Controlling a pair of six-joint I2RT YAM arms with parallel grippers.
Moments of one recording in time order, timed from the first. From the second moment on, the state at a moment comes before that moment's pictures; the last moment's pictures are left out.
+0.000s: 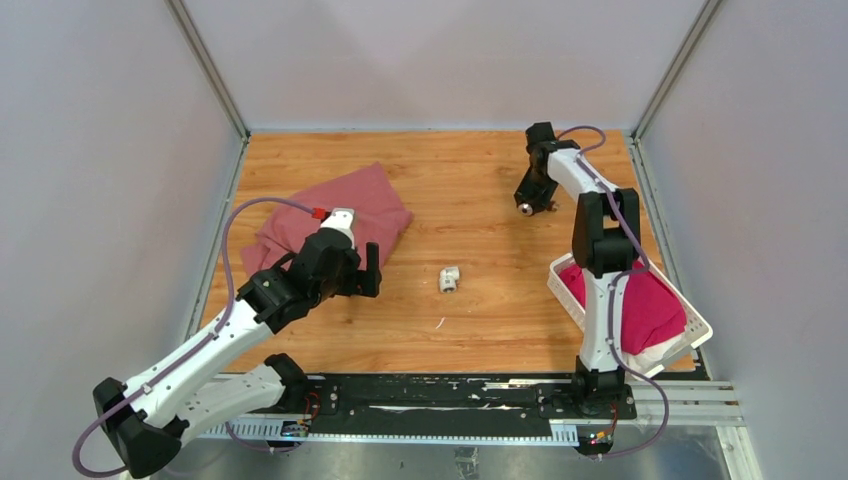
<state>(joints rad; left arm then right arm) -0.73 0.85 0.82 -0.69 -0.30 -0.48 0.13 2.27 1.90 -0.86 0.14 0.67</state>
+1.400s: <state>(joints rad) -0.62 1.08 0.70 -0.36 0.40 -0.64 0.75 1.08 0.71 -0.32 -0.19 0.20</state>
